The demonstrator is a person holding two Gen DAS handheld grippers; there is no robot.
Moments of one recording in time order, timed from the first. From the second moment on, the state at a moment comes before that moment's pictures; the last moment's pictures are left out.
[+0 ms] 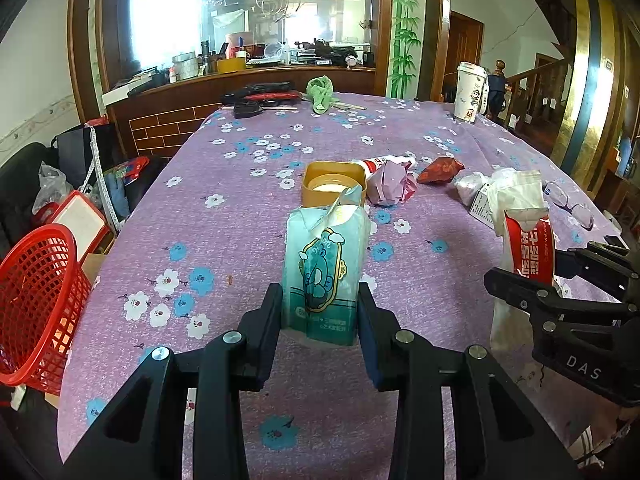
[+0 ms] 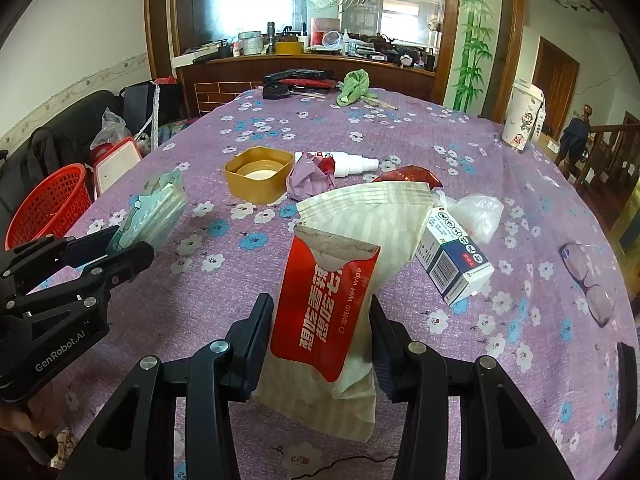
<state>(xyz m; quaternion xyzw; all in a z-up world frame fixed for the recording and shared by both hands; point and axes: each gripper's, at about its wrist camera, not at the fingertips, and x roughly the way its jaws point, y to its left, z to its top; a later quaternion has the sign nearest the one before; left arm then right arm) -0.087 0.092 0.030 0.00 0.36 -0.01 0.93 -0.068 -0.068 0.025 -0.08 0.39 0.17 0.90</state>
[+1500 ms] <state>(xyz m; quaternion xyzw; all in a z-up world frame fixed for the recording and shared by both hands) -0.112 0.148 0.066 -0.04 0.32 0.04 0.95 -0.078 -0.022 0.052 -0.09 0.38 0.27 0.88</state>
